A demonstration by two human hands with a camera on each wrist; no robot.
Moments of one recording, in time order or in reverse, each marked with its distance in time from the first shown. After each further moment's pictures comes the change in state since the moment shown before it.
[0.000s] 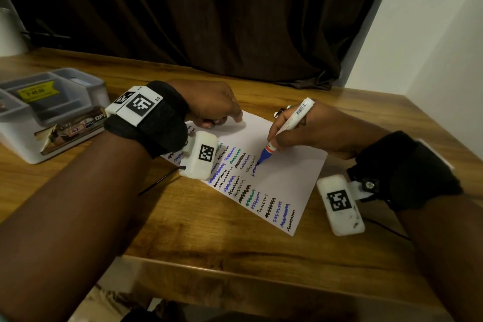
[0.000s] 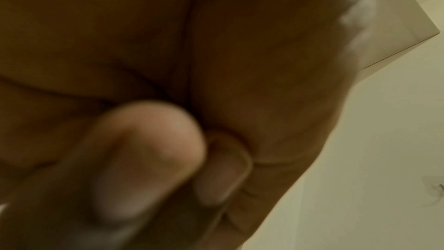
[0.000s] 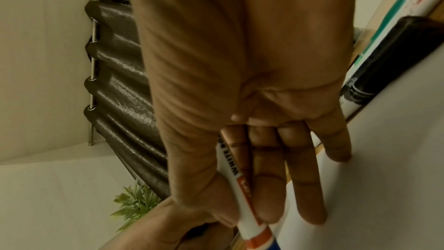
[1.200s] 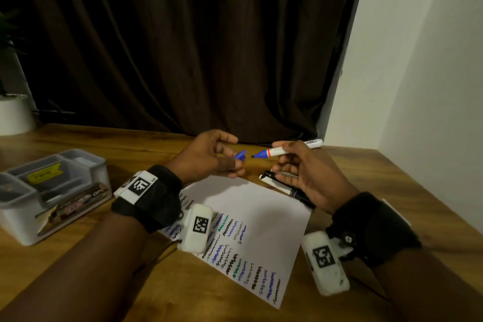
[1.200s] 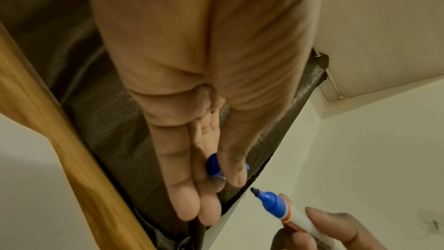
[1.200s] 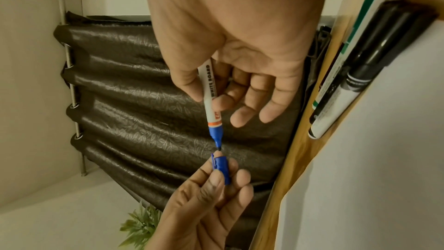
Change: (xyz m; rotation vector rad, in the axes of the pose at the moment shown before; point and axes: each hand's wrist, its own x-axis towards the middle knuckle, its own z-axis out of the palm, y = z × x) left_hand 0.008 0.006 0.004 -0.706 0.228 0.377; right_hand 0.011 0.004 -0.017 0.832 0.505 0.042
